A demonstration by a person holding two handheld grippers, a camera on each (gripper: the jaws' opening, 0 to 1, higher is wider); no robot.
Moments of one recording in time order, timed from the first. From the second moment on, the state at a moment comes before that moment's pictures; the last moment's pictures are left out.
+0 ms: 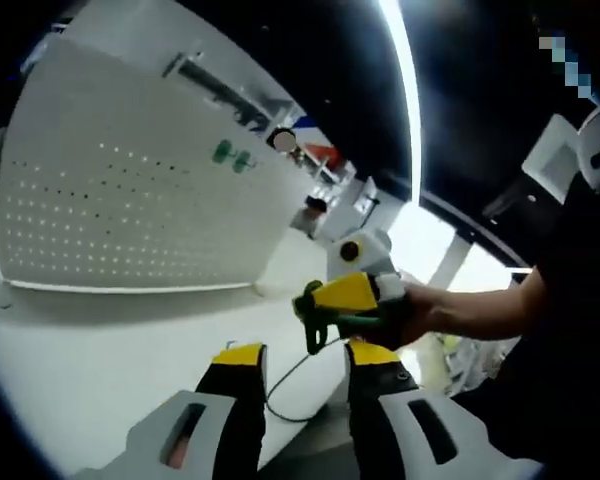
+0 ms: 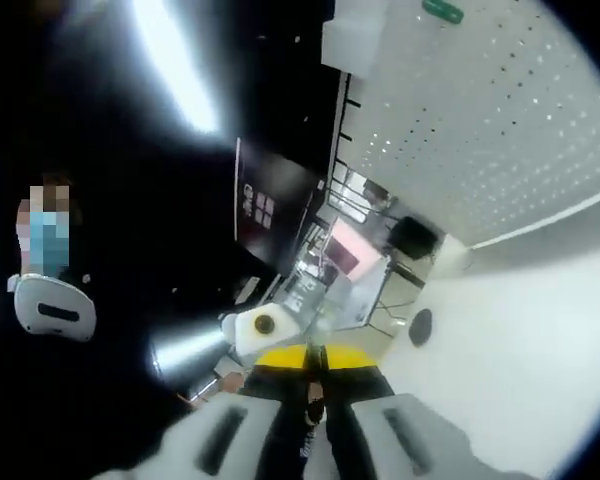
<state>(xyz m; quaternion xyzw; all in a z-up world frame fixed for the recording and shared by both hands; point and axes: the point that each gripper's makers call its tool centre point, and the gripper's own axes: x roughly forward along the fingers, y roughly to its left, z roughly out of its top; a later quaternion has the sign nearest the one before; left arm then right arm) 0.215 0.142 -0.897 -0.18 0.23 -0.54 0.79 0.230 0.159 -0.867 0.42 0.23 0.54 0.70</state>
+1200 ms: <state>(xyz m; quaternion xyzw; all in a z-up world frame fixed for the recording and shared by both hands) 0.187 0.134 -0.878 -0.18 0.22 -0.60 0.74 0.200 0.163 -0.854 0.40 0.23 0.61 0.65</state>
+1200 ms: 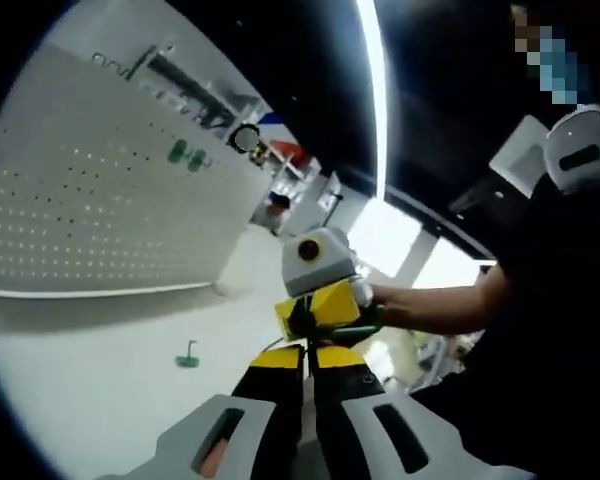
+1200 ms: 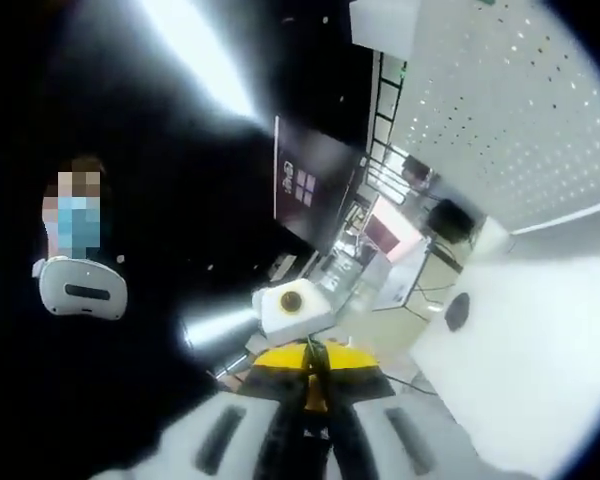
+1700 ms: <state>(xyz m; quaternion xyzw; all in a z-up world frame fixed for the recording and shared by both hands) 0.198 0.140 -0.901 -0.11 0.24 -0.57 0.78 0.232 0.145 -0.866 0.37 0.22 0.54 0.72</state>
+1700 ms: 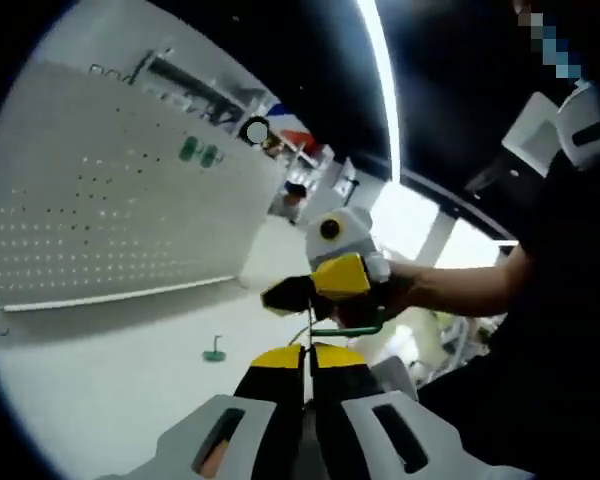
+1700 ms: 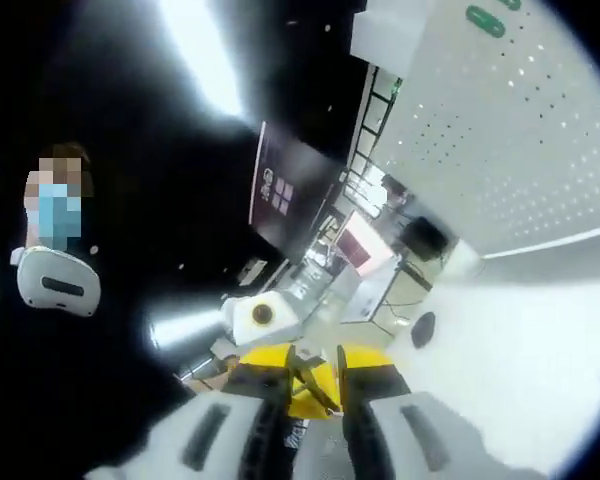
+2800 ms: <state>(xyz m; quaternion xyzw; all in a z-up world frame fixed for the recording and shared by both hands) 0.269 0.191 -0.944 -0.01 0.29 -0.37 0.88 0.233 0.123 -0.931 0.10 0.27 0.38 0.88</state>
